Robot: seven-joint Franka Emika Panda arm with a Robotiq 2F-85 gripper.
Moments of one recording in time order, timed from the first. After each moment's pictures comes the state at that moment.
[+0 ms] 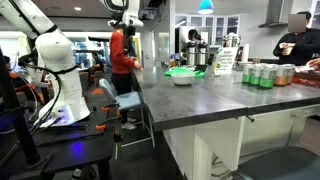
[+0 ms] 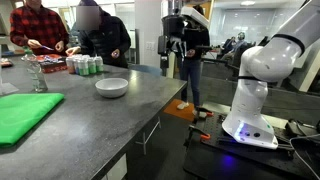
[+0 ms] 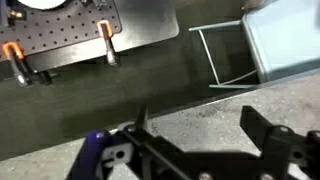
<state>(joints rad) 0.13 -0.60 0.17 -2.56 0.37 1.86 0.40</state>
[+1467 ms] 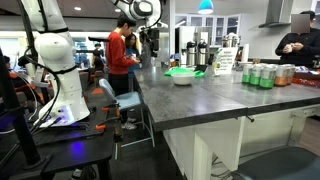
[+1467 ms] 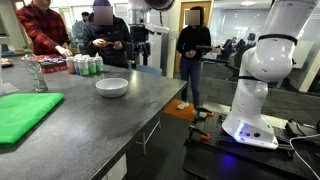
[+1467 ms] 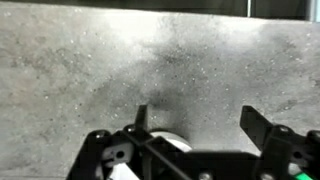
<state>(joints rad) 0.10 -0.15 0.17 -2.23 0.06 2.08 0.22</state>
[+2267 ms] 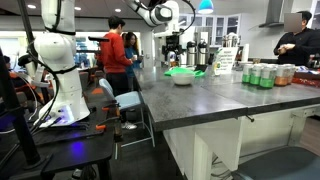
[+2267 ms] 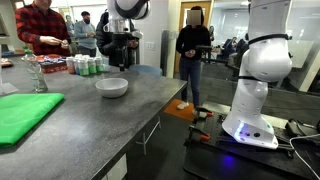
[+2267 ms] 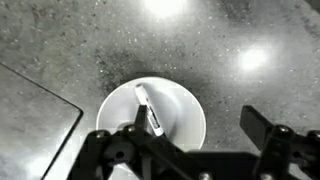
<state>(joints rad) 0.08 0.19 0.11 -1.89 -0.04 2.06 -0.34</state>
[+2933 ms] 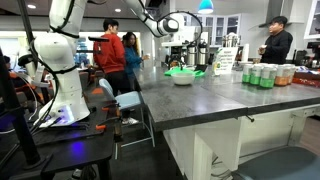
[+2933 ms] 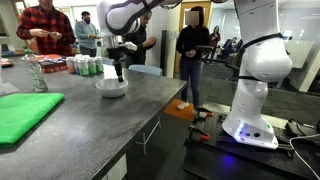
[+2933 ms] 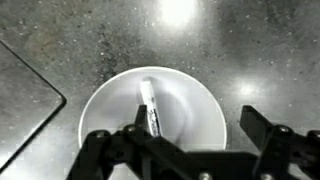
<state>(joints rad) 0.09 0.38 0.12 -1.76 -0.12 2.05 -0.49</state>
